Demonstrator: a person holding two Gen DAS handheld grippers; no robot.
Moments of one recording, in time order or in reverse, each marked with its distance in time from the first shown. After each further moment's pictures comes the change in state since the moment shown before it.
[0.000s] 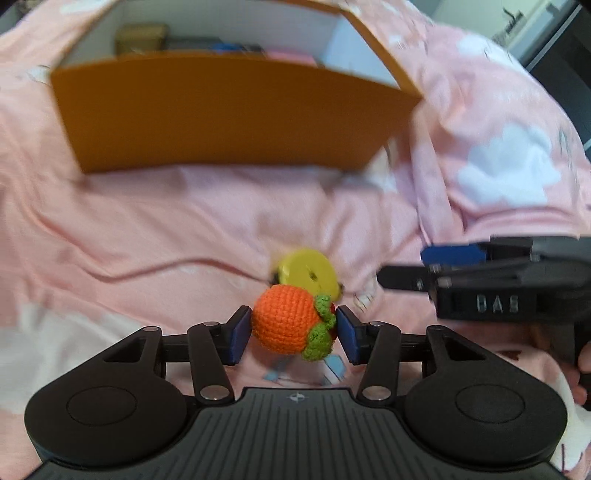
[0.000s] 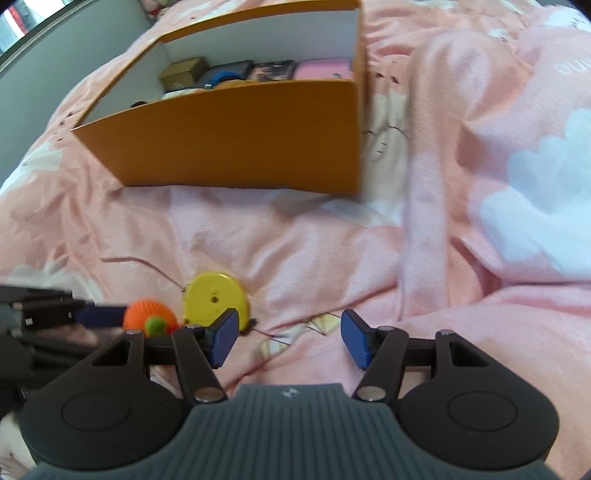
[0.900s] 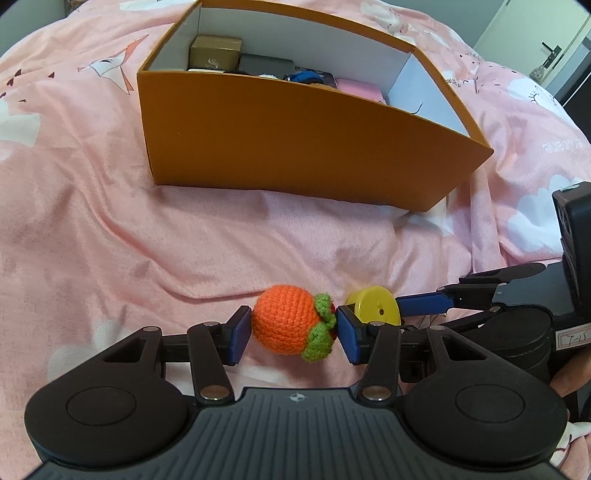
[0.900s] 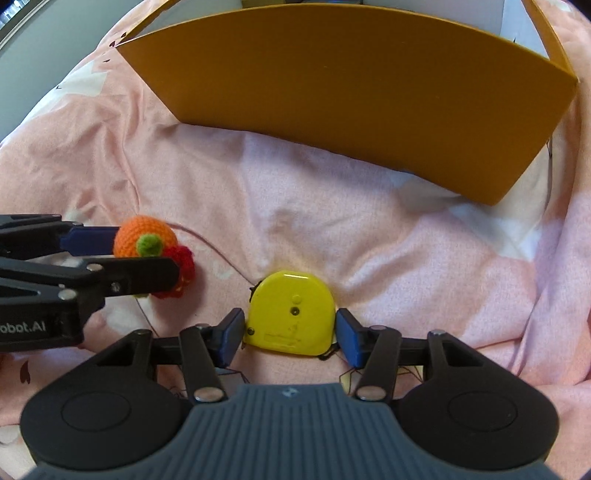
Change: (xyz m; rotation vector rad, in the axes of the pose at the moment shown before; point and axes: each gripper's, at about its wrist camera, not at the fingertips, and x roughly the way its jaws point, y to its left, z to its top) left arm -0.004 0.038 0.008 -0.095 -0.049 0.077; right arm 0.065 0.044 0.019 -0.180 0.176 0.134
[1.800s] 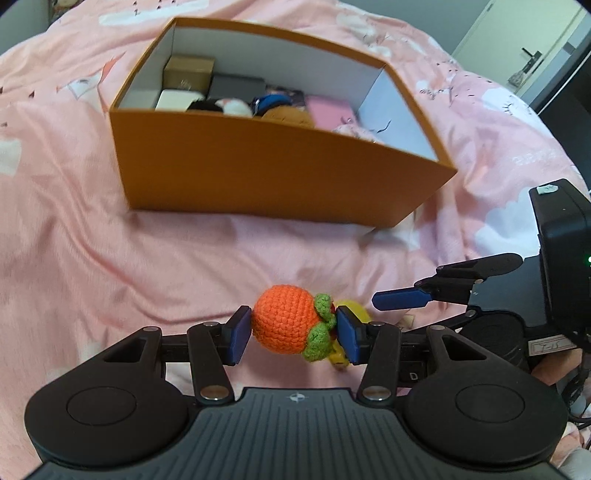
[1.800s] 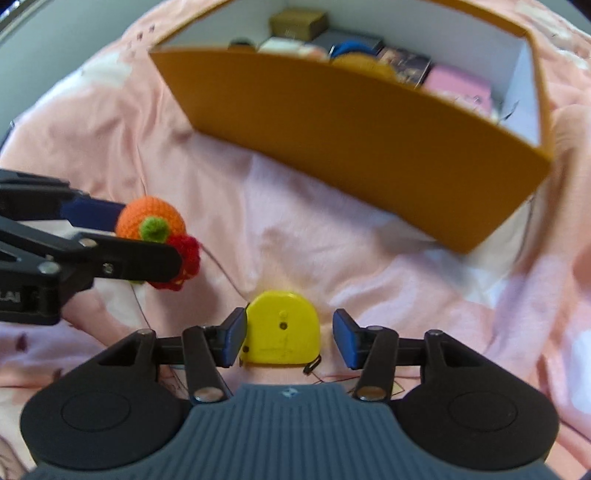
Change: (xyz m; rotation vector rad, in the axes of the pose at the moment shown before) left arm -0.013 -0.009 0.011 0.009 -0.013 -0.071; right arm -0.024 0.007 0.007 -0.151 -0.016 -0.043
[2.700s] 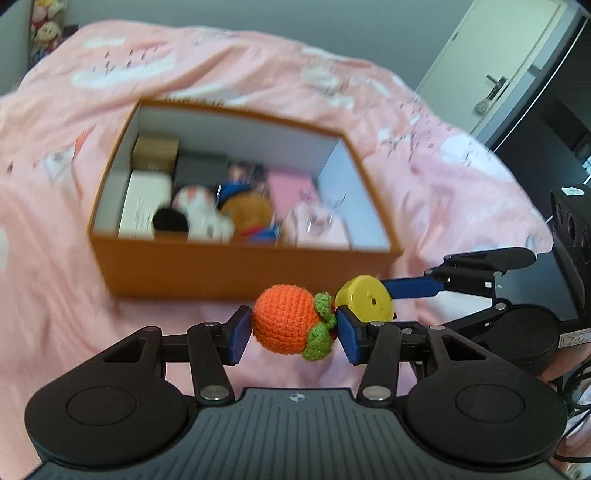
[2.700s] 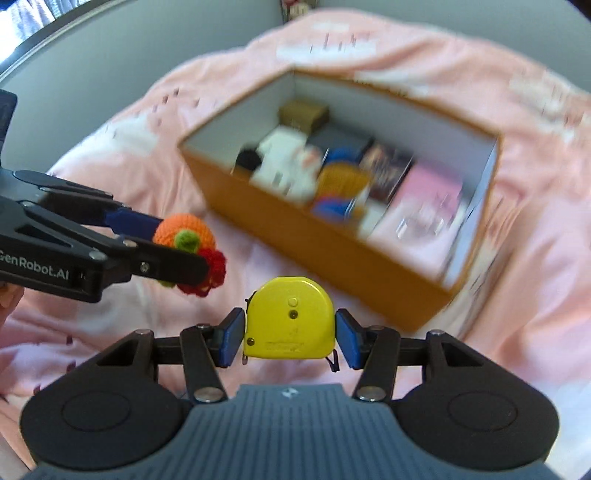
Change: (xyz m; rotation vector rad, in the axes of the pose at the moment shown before) left arm -0.041 -0.017 0.056 0.056 -0.146 -0.099; right arm -0.093 -0.012 0.044 -0.095 -0.194 -0.020
